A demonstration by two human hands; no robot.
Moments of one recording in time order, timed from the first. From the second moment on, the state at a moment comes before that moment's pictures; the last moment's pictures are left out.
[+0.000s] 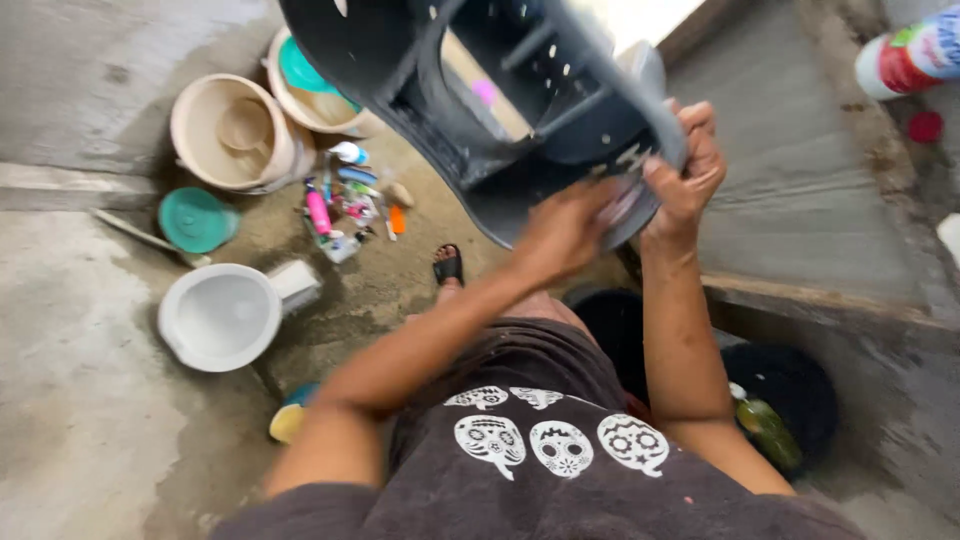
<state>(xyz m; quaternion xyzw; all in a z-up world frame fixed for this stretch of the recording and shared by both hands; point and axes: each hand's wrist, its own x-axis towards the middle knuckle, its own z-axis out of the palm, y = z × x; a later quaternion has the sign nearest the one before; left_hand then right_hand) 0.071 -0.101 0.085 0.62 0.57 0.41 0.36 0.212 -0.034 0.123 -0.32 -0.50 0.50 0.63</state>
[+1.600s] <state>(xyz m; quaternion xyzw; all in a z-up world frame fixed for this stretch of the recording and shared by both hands) -0.095 0.187 0.099 0.61 0.62 0.48 0.08 0.093 0.123 0.080 -0.38 -0.45 0.58 0.57</state>
